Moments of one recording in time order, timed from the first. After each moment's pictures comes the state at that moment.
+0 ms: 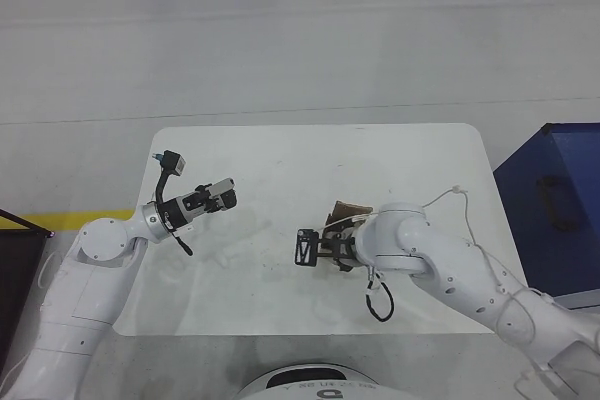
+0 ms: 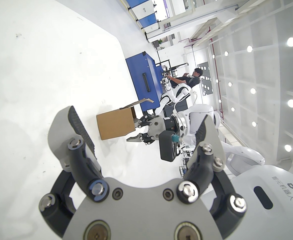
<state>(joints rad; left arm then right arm) 1.32 -0.99 -1.34 -1.48 -0.36 -0.36 -0.92 -0.96 -0.98 0.64 -1.91 -0.95 -0.48 1.30</state>
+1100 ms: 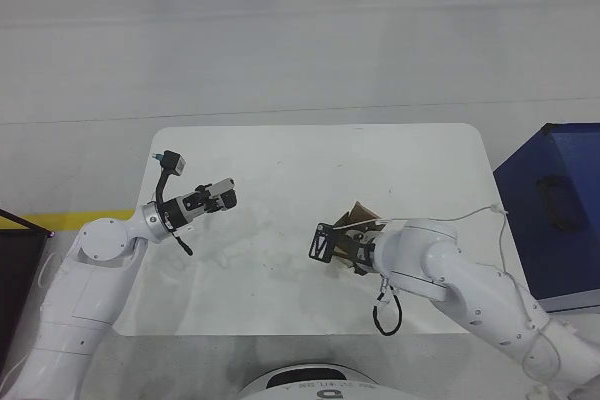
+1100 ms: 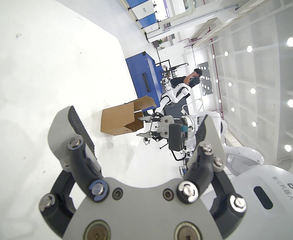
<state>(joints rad) 1.32 -0.99 -1.34 -1.48 -0.36 -0.36 -0.92 -1.14 -0.93 0.80 -2.13 -1.06 -0.31 1.42</state>
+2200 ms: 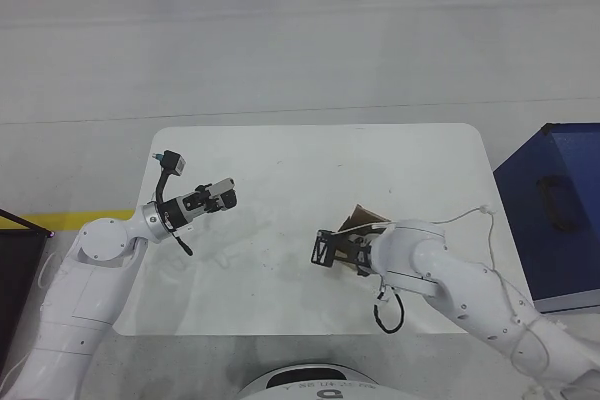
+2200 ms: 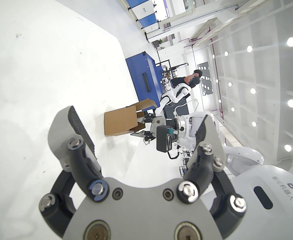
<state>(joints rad) 1.32 -0.99 -1.34 -1.48 -0.36 -0.36 -0.92 -1.11 -0.95 0.74 -2.03 -1.10 -0.38 1.43</state>
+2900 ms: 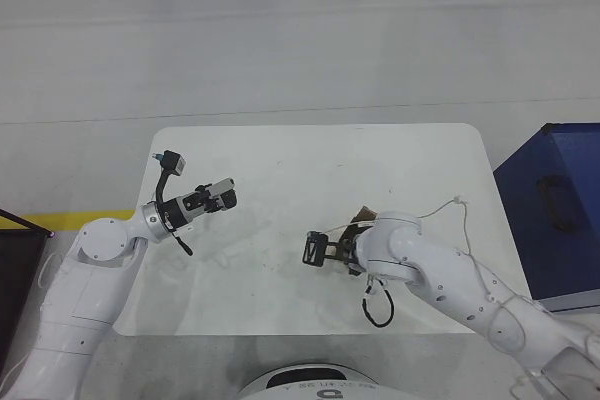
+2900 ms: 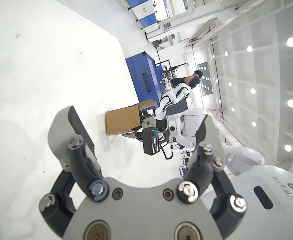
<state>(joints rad) 1.32 -0.99 -1.34 -1.48 -0.36 -0.36 -0.92 -1.01 -1.01 0.64 -1.88 -1.02 -0.38 1.43</state>
